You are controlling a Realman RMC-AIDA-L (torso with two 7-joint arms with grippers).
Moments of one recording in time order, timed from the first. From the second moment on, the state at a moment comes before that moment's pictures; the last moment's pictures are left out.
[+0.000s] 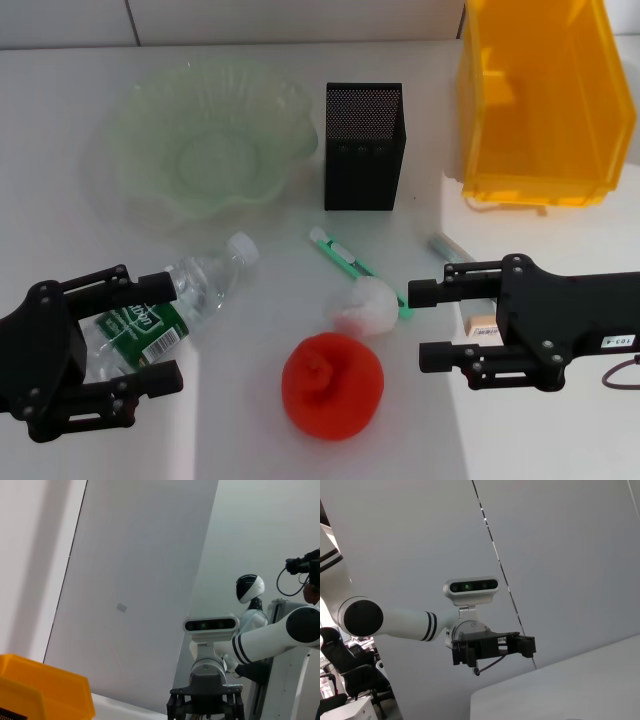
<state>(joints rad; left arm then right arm) -0.16 -1.99 0.96 0.75 1.54 2.01 -1.26 0.49 2.08 -0.73 -0.55 -1.96 -1.96 1.24</state>
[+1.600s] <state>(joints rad) -0.50 -2.07 1.27 1.40 2.10 1.82 -2.21 0.32 2.04 -0.51 -0.57 -1.97 -1.90 1.20</state>
